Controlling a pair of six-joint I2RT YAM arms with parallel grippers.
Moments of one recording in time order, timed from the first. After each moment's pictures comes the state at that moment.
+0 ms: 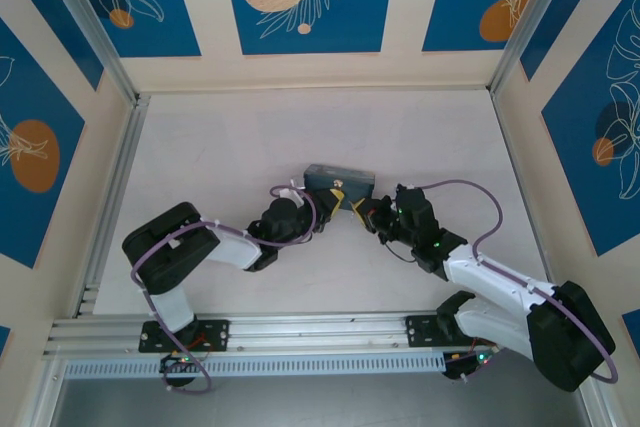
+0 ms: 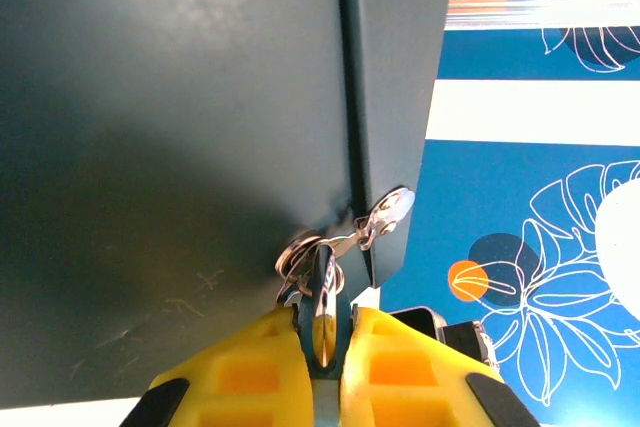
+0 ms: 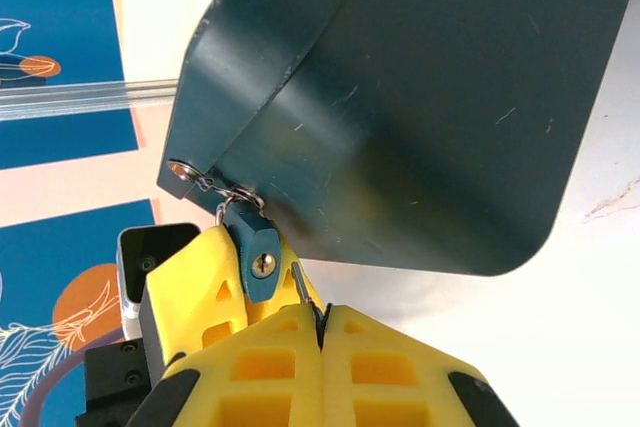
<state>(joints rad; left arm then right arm) -0.90 1.75 0.60 1.02 0.00 -1.55 0.58 1.02 0.39 0.14 -0.18 1.44</state>
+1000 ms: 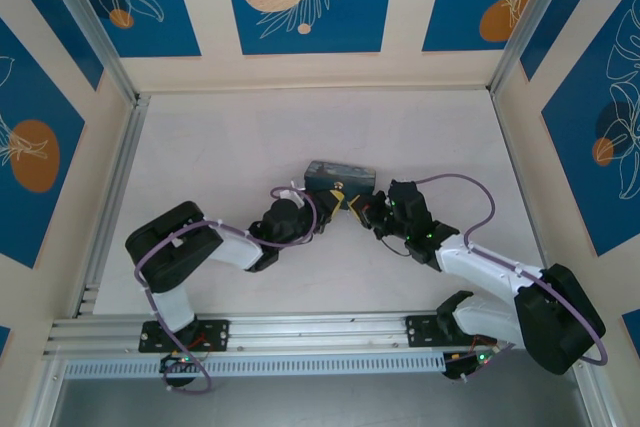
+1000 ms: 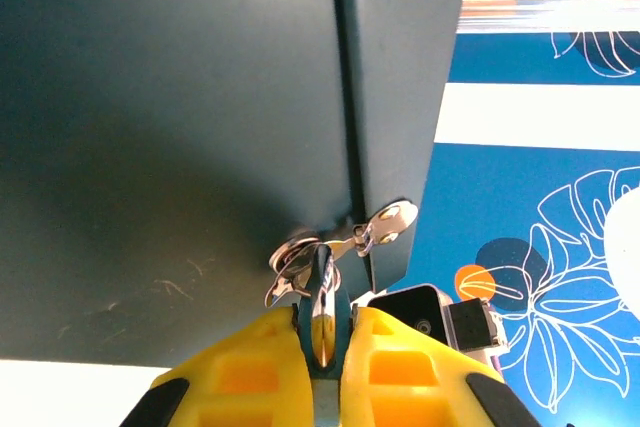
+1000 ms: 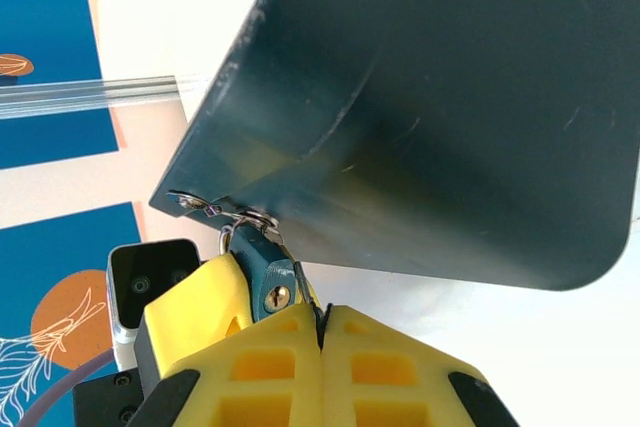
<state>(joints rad) -0.90 1.77 0.60 1.03 -0.01 -1.56 0.58 1.12 0.45 0.15 -0.19 1.42</state>
